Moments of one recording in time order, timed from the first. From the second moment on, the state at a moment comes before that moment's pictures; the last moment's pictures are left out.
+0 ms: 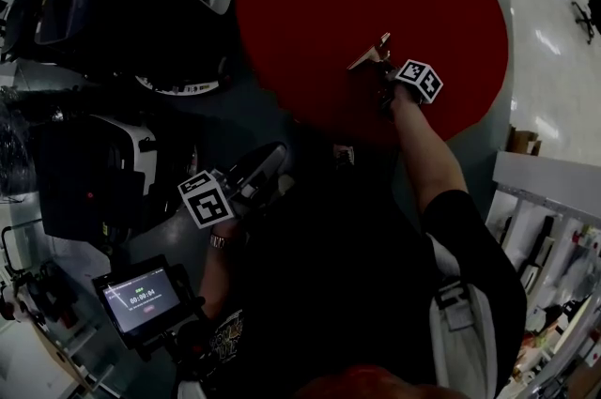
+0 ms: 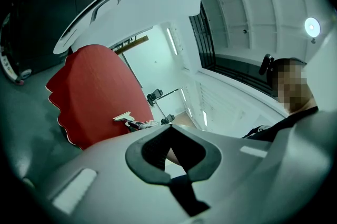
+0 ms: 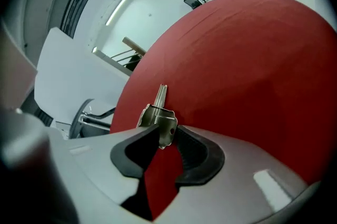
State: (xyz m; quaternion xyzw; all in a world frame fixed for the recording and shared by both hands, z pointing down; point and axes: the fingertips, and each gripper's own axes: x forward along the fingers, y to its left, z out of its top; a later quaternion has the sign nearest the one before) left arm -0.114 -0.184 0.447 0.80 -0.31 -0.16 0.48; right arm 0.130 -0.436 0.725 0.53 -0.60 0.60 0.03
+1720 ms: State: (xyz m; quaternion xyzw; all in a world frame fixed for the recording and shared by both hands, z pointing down) left arm -0.019 -0.098 0.460 0.86 -0.20 -0.02 0.46; right arm -0.005 -0.065 0.408 0.31 -0.93 0.20 0.04
